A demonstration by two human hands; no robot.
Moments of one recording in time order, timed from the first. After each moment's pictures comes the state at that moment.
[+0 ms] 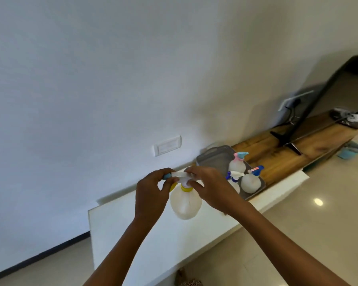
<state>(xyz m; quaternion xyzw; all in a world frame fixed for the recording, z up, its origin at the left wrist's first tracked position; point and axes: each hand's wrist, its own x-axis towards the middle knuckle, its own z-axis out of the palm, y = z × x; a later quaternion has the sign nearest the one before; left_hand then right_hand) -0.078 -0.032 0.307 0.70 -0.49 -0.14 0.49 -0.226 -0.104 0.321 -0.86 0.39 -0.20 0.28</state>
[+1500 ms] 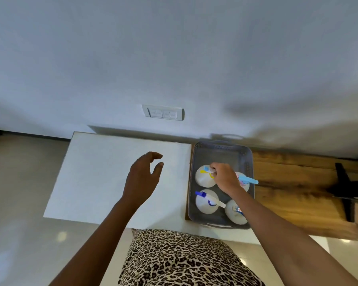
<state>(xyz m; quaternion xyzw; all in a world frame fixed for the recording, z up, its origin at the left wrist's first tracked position) -0.177 -0.249 0.221 0.89 -0.22 -0.22 0.35 -0.303 -0.449 0.109 -0.89 0.34 0.12 0.30</state>
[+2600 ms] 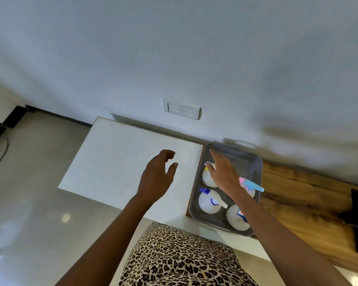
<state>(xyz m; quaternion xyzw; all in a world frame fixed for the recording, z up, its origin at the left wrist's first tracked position) -0.220 -0.240 0.227 0.89 -0.19 -0.19 0.37 -0.291 -0.427 0.145 -0.93 0.25 0.07 0.27</state>
